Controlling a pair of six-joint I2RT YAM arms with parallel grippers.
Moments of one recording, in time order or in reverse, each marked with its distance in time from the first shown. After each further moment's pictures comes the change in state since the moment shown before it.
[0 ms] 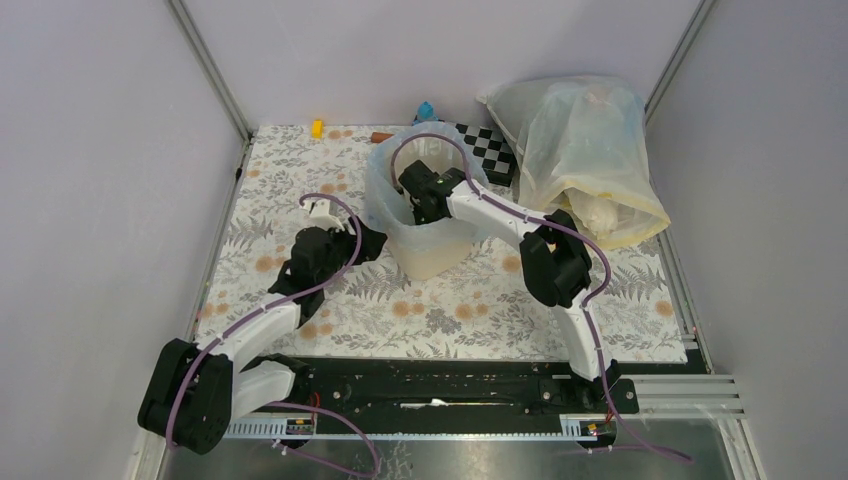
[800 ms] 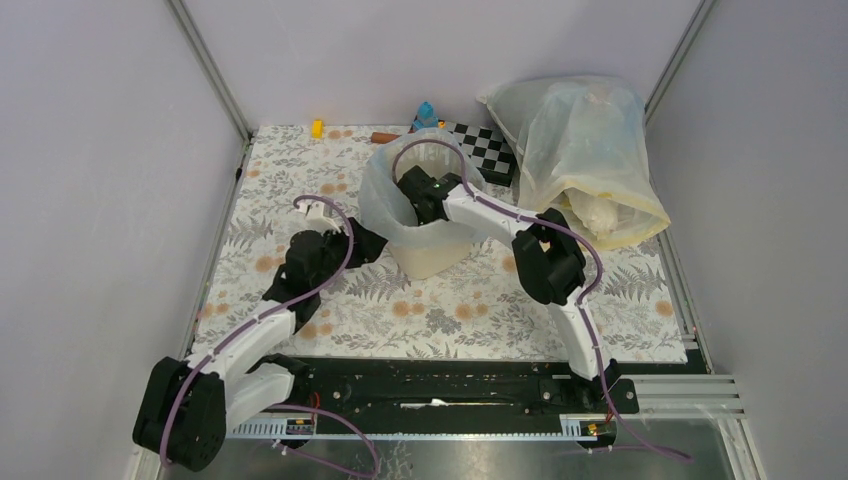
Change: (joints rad) left arm -0.004 -0.069 -0.009 -0.032 0.045 -0.076; right arm 0.000 0.041 0.000 0.027 0.023 0.033
